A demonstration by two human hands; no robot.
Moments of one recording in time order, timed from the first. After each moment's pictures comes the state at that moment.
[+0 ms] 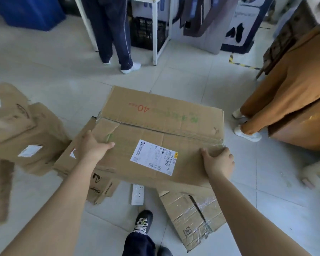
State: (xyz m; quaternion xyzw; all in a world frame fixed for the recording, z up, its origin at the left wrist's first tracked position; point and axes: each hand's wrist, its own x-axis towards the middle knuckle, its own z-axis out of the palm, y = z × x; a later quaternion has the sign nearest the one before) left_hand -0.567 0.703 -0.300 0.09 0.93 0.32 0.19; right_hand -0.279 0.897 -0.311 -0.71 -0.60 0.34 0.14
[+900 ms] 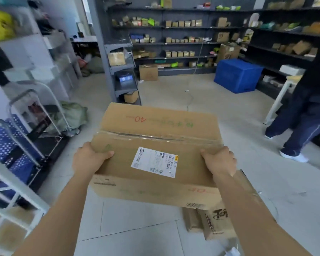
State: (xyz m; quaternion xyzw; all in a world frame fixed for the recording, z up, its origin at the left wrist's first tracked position) left_hand -0.509 0.104 -0.132 -0.32 0.87 0.36 -0.09; right_hand -0.559 0.461 -0.127 -0.24 -0.90 0.36 0.03
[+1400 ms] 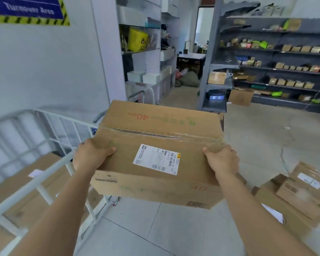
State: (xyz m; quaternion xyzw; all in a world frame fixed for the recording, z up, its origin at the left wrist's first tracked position) left_hand -0.364 -0.132 -0.098 -0.55 0.76 0.28 -0.22; right_hand -0.596 0.141 -0.090 0.03 -0.93 0.37 -0.01
